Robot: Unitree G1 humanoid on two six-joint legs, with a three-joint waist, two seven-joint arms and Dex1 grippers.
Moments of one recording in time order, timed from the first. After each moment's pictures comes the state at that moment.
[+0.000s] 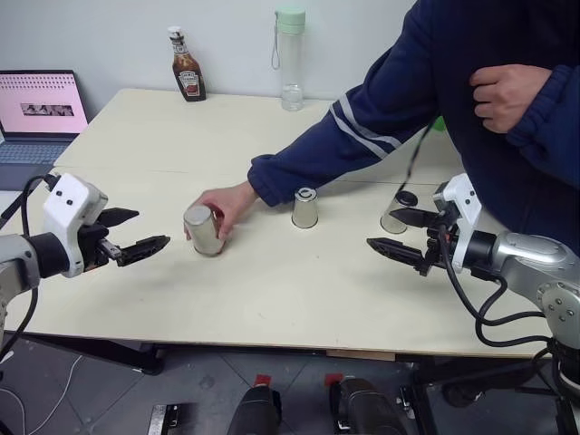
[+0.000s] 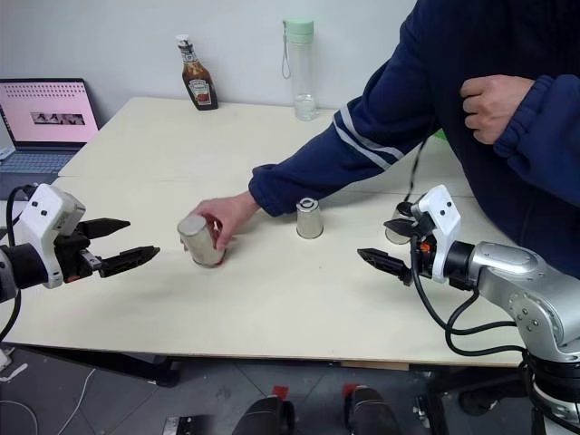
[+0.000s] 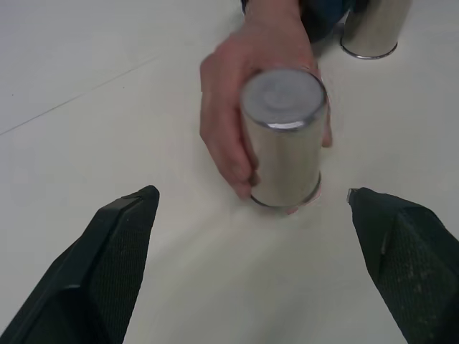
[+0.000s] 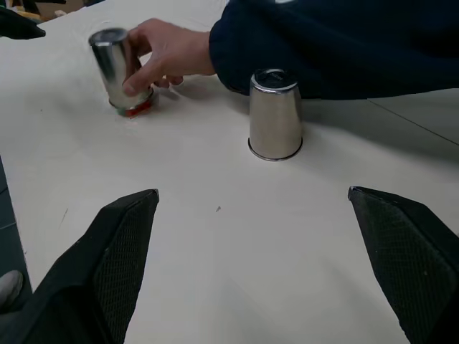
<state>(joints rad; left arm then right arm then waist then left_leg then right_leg) -0.14 1.05 0.43 -0.13 -0.48 0.70 -0.94 -0.37 -0.73 -0.12 -0.50 0.75 0.97 0.61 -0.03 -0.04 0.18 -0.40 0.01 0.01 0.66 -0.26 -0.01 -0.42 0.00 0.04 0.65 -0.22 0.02</state>
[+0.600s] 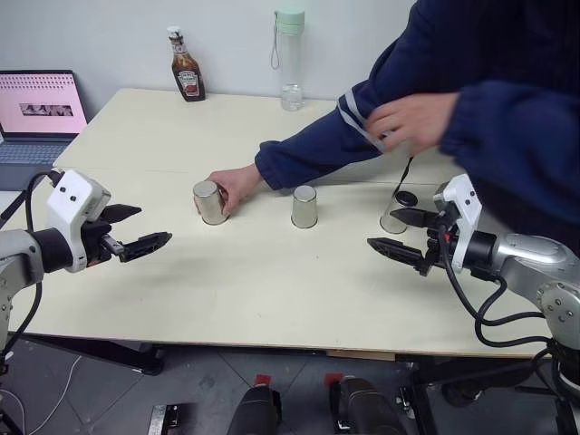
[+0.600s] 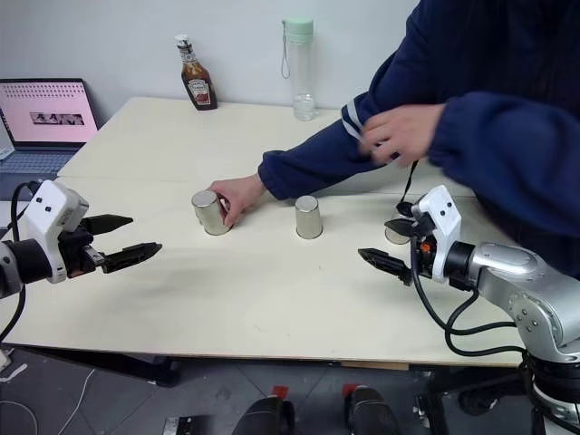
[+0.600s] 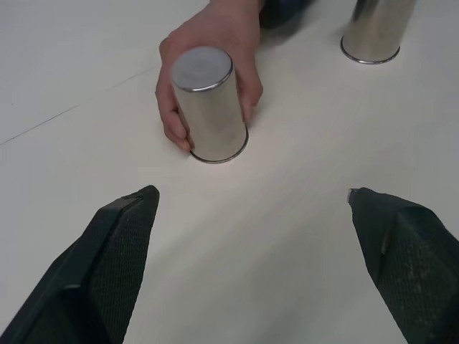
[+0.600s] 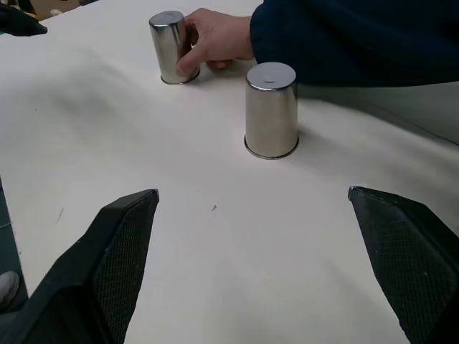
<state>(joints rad) -0.18 1.05 0.40 -0.10 -0.46 0.67 -0.95 -0.36 -0.73 -0.12 -0.50 0.75 0.97 0.60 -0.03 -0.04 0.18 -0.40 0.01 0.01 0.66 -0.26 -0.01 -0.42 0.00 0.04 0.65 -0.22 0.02</state>
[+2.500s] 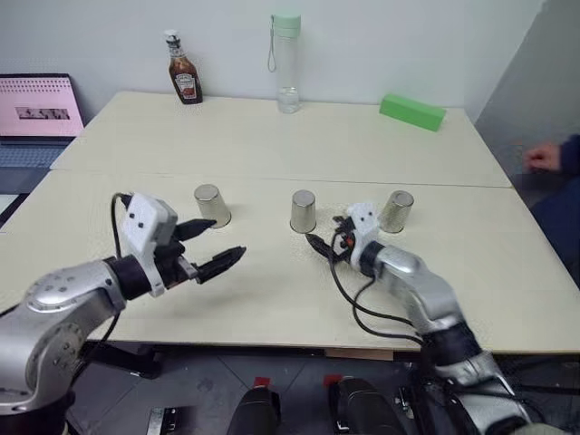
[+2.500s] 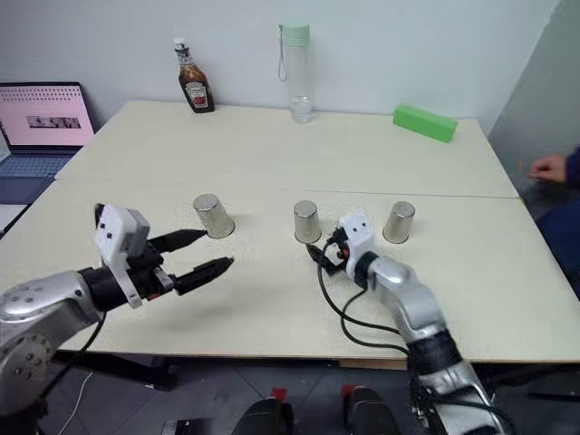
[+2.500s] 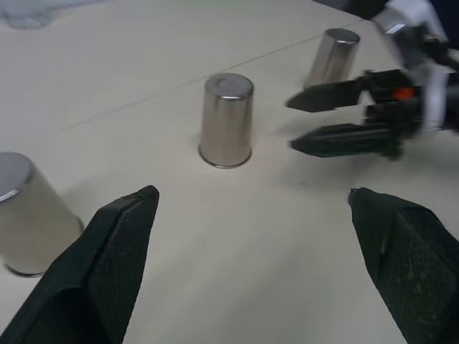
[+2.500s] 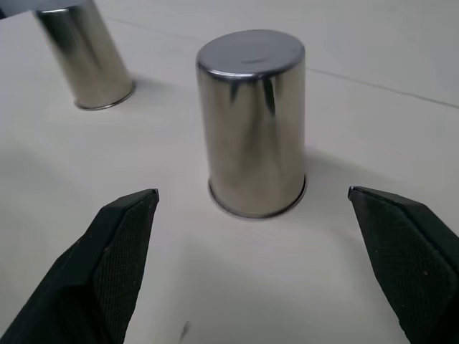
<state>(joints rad) -0.07 0.74 0.38 -0.62 -0.73 0.89 -0.65 -0.56 -0.14 0.23 0.25 0.23 0.36 0.35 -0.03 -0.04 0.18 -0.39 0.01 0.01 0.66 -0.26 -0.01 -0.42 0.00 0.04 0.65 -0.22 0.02</state>
